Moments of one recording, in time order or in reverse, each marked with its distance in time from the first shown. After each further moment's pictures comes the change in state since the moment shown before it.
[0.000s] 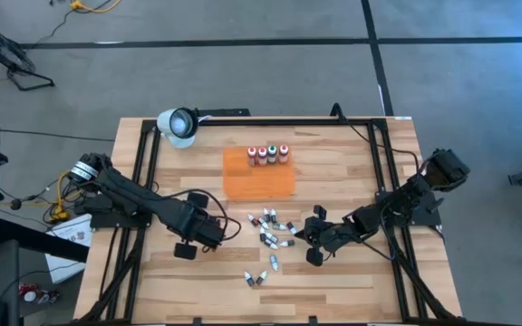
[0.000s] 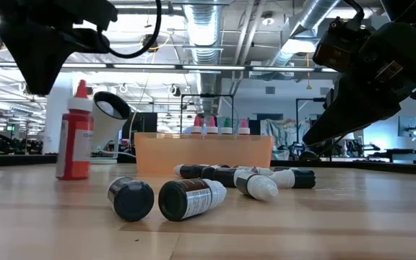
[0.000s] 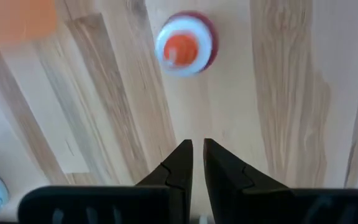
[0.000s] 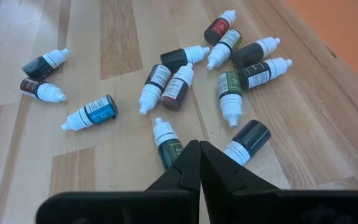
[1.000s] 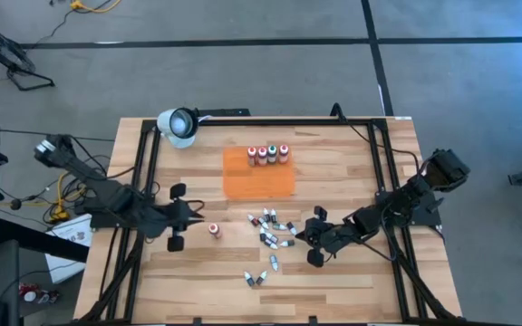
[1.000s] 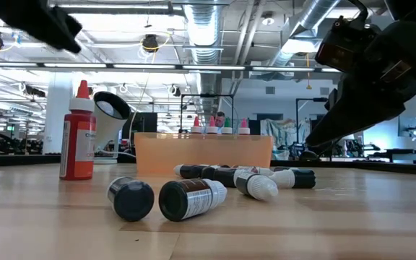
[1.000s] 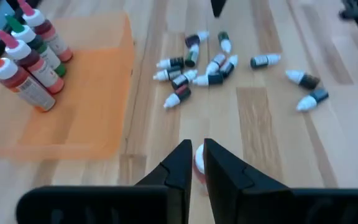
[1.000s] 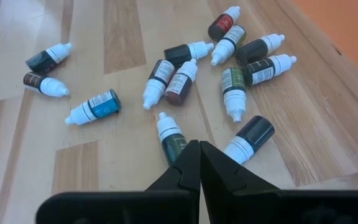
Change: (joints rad) left arm -0.166 -0.704 -0.587 0.791 -0.410 -0.117; right arm 0.011 0.000 0.000 -0.008 0.000 0.000
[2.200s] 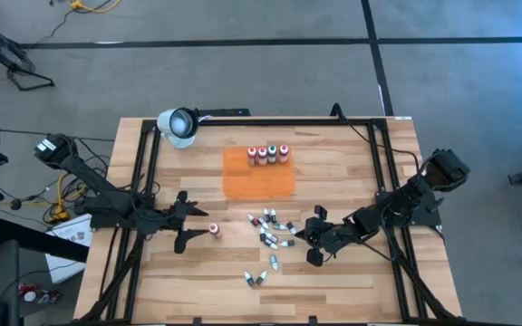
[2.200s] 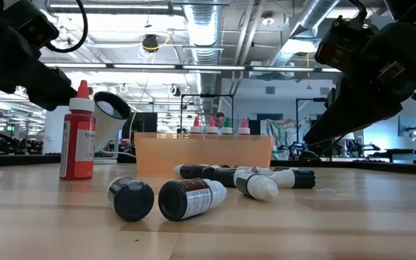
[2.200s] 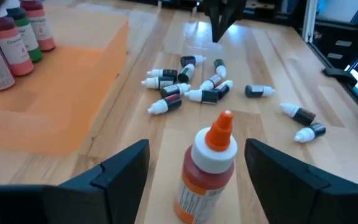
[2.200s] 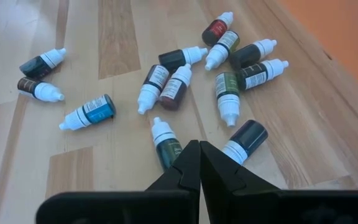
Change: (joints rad) left arm -0.019 -0.031 -0.500 0.796 -0.054 -0.052; right arm 0.000 0.000 0.000 0.004 0.024 0.000
